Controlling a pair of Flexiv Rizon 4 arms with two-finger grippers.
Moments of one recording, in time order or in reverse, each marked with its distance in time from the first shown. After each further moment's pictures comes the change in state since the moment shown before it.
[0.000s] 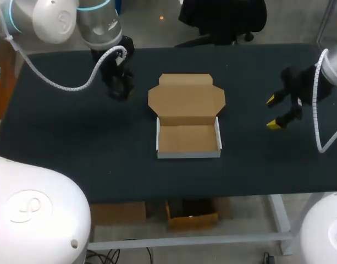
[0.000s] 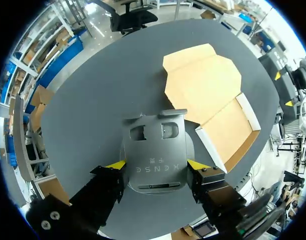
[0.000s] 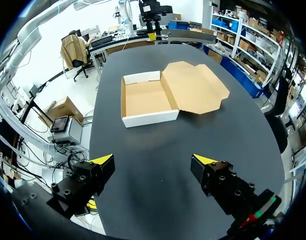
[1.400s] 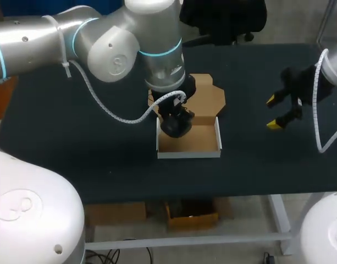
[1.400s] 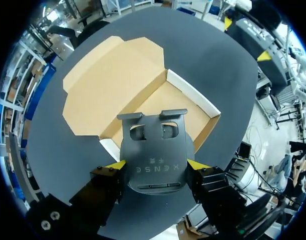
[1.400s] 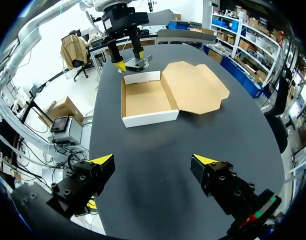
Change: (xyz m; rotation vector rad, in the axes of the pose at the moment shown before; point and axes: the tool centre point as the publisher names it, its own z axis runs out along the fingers) left arm 0.189 0.004 0.043 0.023 0.038 0.242; right arm 0.000 0.000 0.000 0.000 0.000 0.000
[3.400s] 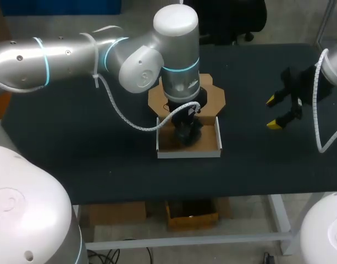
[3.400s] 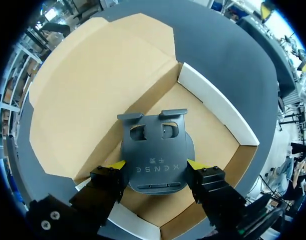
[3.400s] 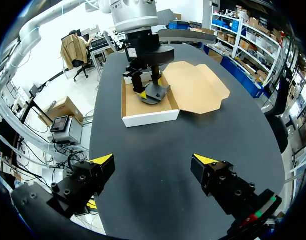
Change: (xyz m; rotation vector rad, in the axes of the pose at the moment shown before) left arm -0.009 -0.043 0.090 -0.040 -0.006 -0.003; right arm 0.000 0.000 0.000 0.000 0.000 0.000
